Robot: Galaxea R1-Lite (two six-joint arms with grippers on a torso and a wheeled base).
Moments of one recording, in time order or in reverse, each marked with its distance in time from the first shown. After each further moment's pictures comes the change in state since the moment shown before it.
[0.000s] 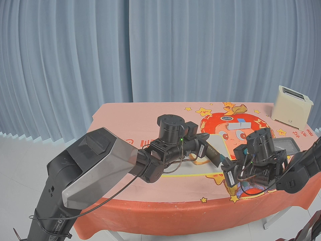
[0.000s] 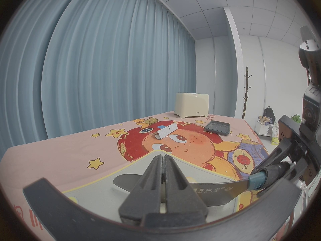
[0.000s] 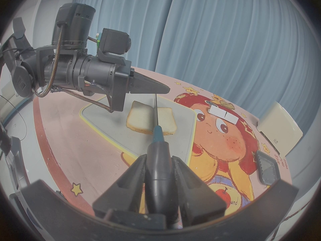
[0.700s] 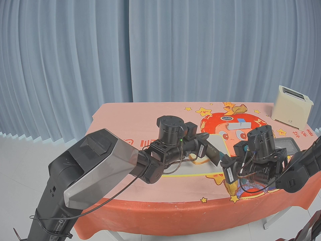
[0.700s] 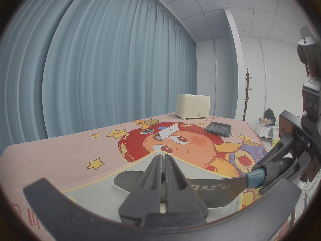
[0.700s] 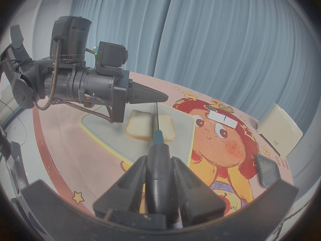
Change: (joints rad) left arm 0.000 0.016 0.008 -0.008 0.003 -0.001; right arm -0.001 0.004 -0.005 -0.047 0.001 0.002
